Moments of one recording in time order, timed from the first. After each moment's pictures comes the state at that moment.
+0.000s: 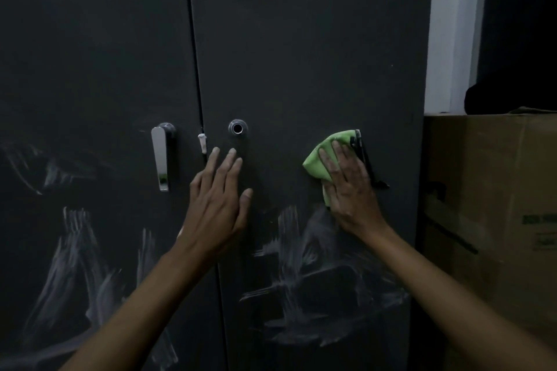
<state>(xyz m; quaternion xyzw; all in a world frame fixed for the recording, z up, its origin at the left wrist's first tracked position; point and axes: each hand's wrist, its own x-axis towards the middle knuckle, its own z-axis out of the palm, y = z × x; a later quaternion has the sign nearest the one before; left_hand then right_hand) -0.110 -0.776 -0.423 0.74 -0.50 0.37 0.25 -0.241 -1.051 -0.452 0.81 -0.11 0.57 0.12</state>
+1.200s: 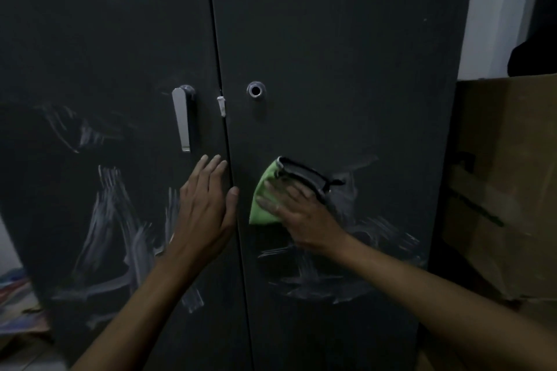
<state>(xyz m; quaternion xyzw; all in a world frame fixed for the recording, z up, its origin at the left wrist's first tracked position) -0.095 -0.732 -0.489 0.76 -0.44 0.35 0.31 -0.177 -0.977 -0.549 0.88 0.11 0.43 0.18</state>
